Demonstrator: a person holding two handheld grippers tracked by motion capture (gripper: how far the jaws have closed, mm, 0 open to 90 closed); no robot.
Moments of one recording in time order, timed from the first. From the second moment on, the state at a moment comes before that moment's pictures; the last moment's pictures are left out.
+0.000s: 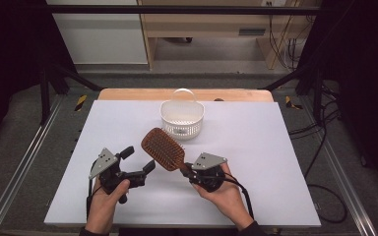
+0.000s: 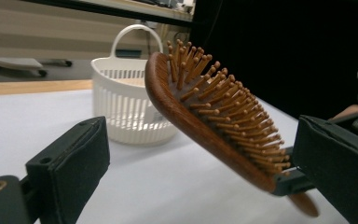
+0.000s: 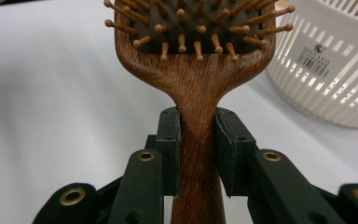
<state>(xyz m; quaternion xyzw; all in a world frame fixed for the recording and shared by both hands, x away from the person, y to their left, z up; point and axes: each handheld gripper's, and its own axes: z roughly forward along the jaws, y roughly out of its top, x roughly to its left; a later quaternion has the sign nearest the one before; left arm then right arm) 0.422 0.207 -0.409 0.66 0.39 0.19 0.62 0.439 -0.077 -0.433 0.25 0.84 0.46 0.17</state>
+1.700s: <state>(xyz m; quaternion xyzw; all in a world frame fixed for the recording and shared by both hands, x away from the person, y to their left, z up) 0.448 0.178 -0.391 0.55 0.46 0.05 0.69 0.426 -0.068 -0.438 0.24 0.80 0.50 0.22</state>
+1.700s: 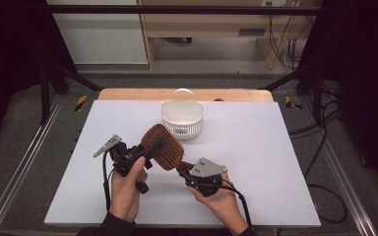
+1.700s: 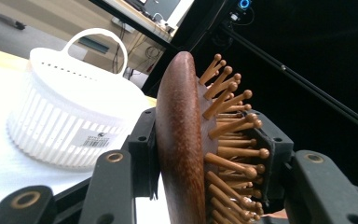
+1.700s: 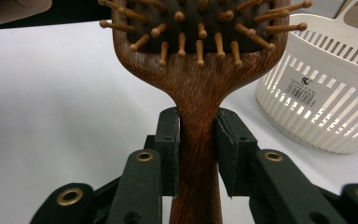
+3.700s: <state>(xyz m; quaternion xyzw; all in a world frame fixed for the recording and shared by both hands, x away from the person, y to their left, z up) 0.485 0.167 -0.296 0.49 0.45 0.15 0.73 0.415 -0.208 -0.463 0.36 0.69 0.56 0.29</state>
